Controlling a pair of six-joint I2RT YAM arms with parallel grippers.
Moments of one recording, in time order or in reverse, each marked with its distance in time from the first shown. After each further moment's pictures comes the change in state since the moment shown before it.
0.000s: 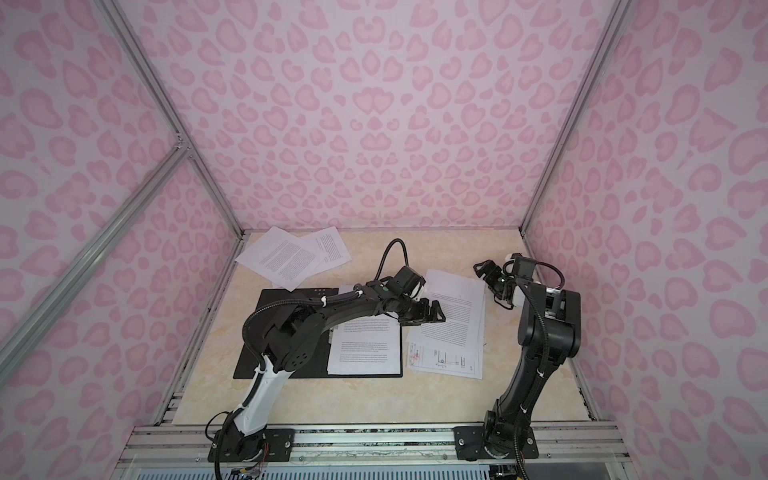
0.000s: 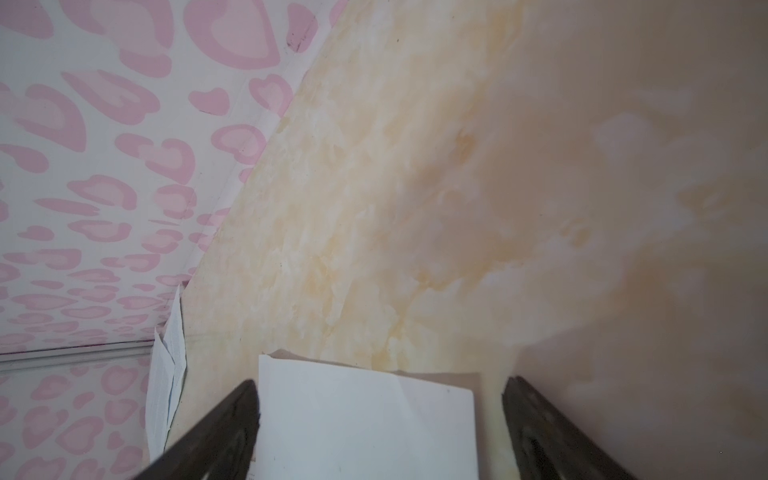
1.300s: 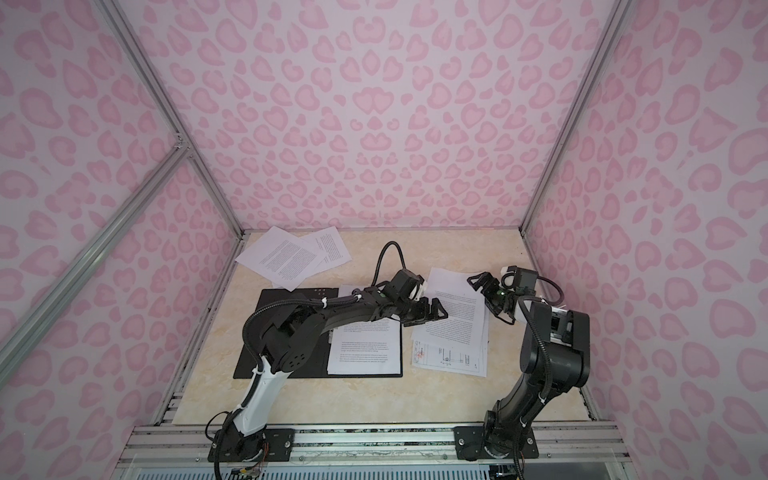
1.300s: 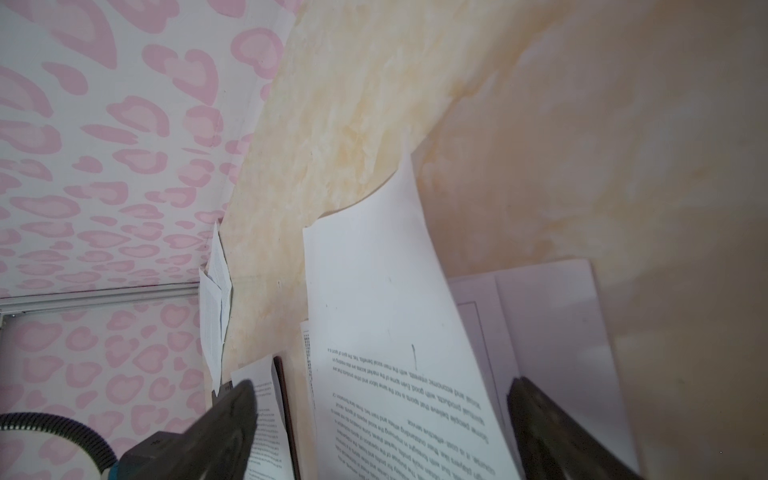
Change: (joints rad) left arm 0.000 -0.011 -0.120 0.205 -0.002 -0.101; right arm -0.003 -0.247 -0.219 -0.131 -0.103 0.011
